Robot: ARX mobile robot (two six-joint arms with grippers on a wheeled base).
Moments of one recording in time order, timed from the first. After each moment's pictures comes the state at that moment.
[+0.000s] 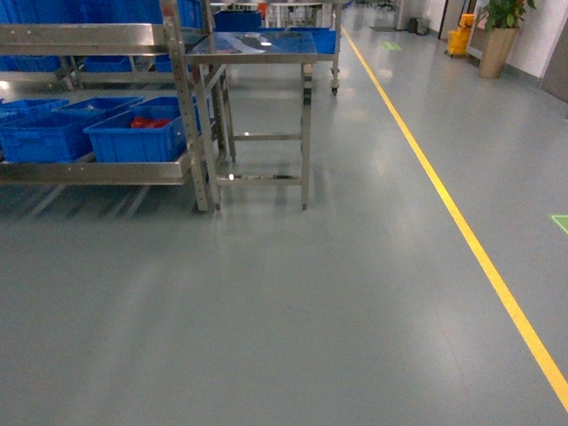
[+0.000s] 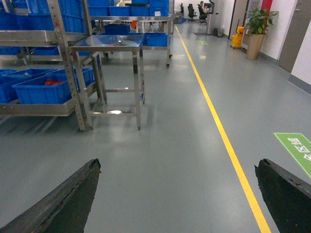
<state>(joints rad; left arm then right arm) -0.44 0.27 0.30 -0.06 -0.62 -0.07 0.00 0.01 0.01 0.00 0.00 0.00</state>
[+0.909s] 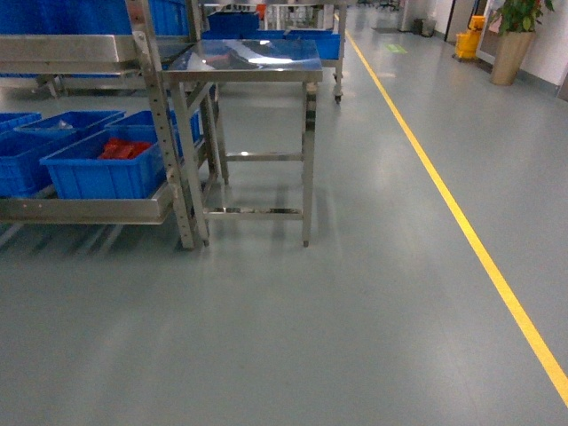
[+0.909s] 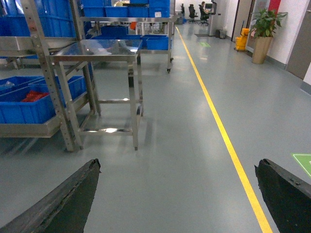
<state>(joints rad) -0.44 0.28 0.30 -0.06 -0.62 -0.07 0.00 0.01 0.01 -0.01 0.00 0.00</state>
